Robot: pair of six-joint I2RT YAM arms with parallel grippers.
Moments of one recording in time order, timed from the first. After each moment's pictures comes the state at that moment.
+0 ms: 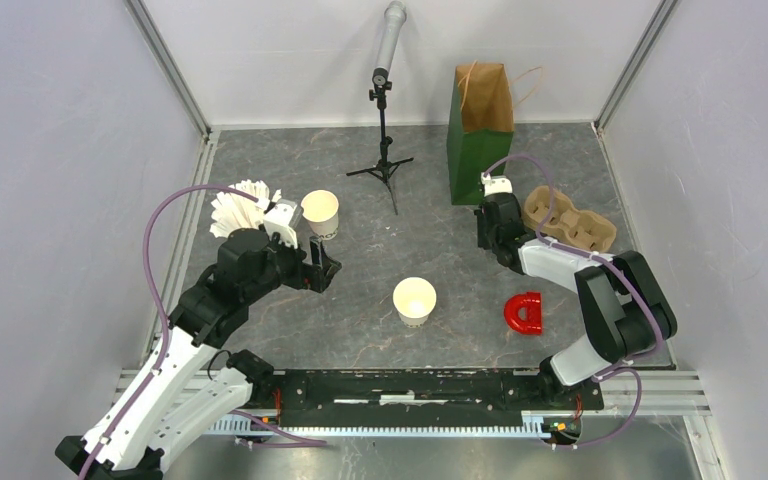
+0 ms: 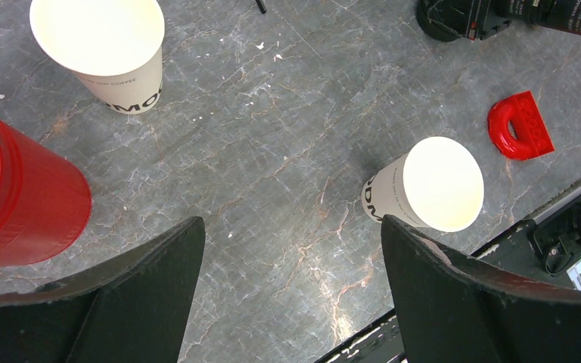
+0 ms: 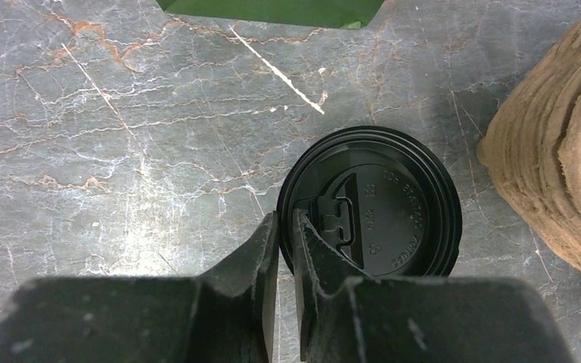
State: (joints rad) left arm -0.53 0.67 0.81 -0.60 0.06 -0.27; right arm 0.37 1.55 0.73 0.10 0.28 0.16
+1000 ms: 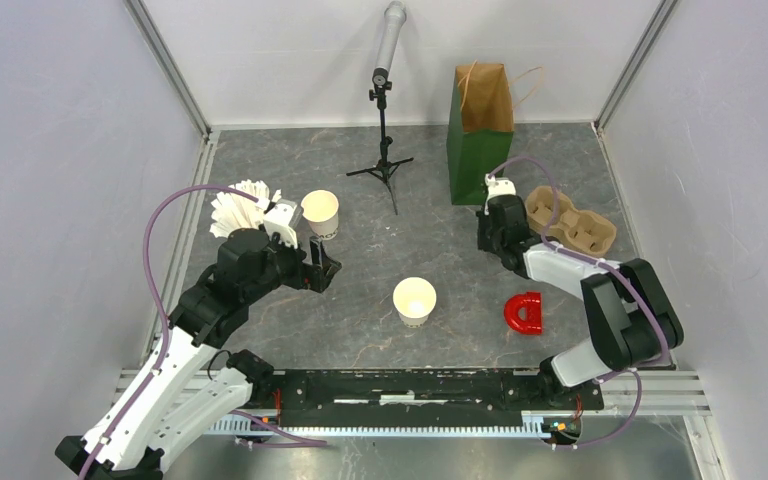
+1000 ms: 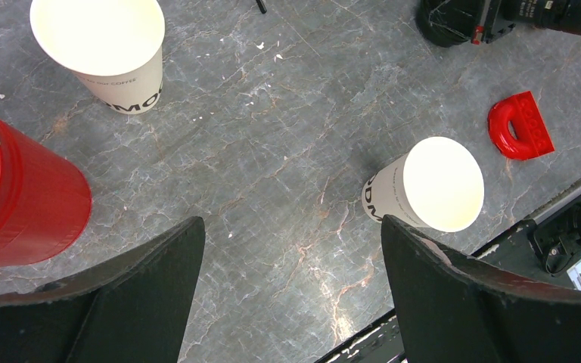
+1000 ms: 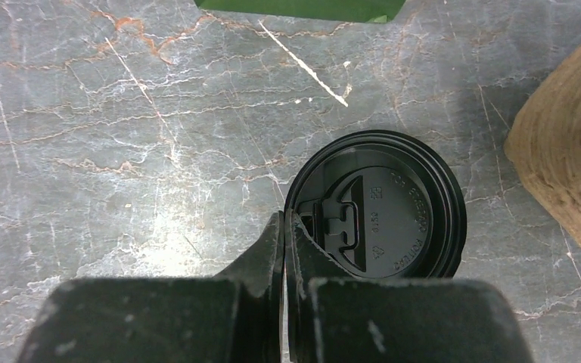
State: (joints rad) left arm -0.53 0.67 0.81 -0.60 0.06 -0.27; right arm 0.36 1.53 0.71 0.11 0.20 0.18
